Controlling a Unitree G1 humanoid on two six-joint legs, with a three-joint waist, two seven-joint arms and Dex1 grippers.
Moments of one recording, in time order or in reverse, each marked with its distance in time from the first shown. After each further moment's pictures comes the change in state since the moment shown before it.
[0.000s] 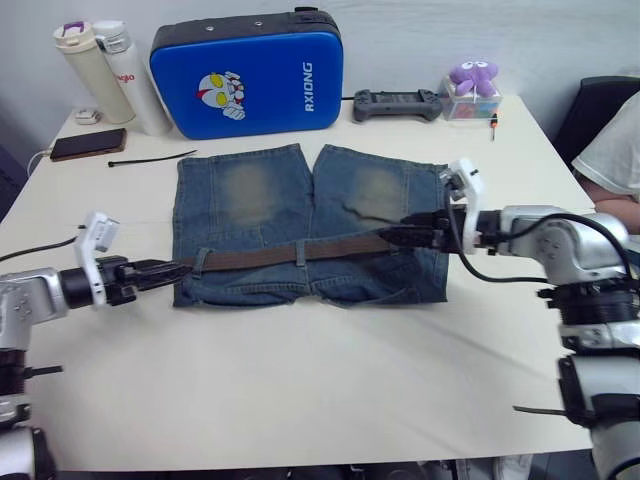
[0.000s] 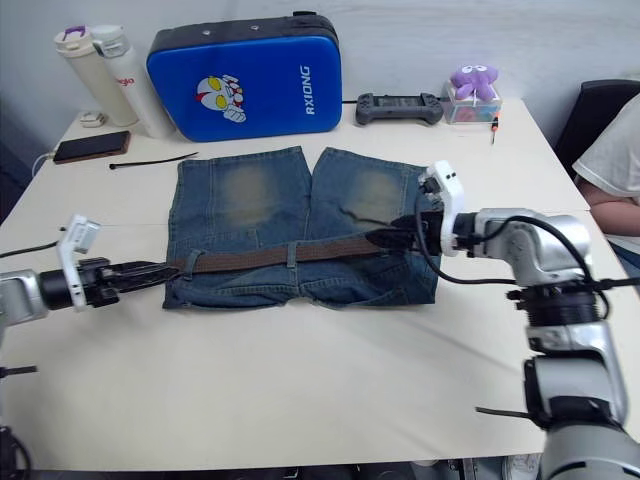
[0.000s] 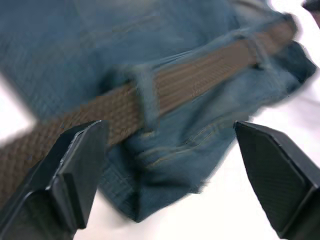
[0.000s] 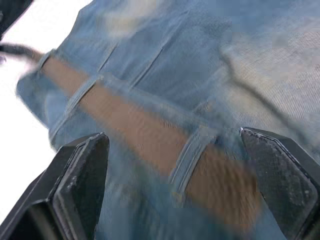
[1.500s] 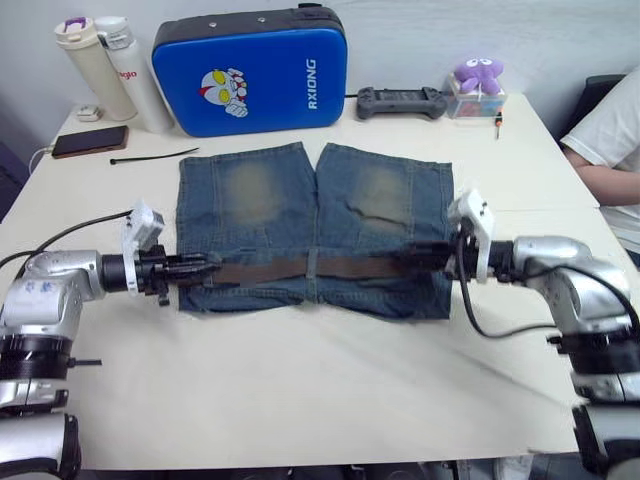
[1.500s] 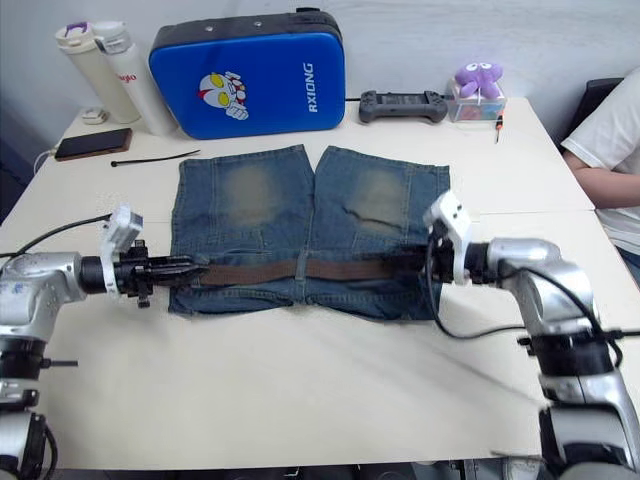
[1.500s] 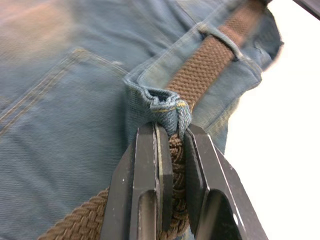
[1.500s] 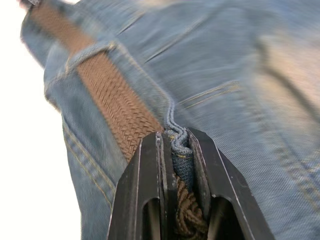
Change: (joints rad) left arm 0.016 -0.026 -0.183 0.016 0.156 -0.660 -0.419; right arm 0.411 -0.115 -0.038 -0.415 -0.145 -0.390 0.232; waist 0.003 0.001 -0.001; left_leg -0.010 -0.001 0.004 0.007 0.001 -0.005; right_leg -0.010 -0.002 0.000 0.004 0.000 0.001
